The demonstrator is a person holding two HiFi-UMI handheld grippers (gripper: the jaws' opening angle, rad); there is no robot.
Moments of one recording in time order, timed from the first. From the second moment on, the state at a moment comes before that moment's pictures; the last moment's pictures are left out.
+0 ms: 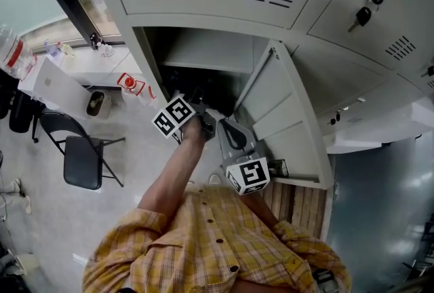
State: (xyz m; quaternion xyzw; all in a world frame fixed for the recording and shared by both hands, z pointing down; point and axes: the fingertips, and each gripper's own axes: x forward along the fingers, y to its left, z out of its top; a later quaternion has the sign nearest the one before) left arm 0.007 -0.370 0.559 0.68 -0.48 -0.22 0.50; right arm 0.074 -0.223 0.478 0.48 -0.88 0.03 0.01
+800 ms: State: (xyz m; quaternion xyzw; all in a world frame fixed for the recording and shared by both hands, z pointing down) left arm 0.012 -0.386 0.554 0.68 -0.49 -0.21 0.50; right arm 0.071 -0.222 0.478 0.47 -0.88 0.03 0.02
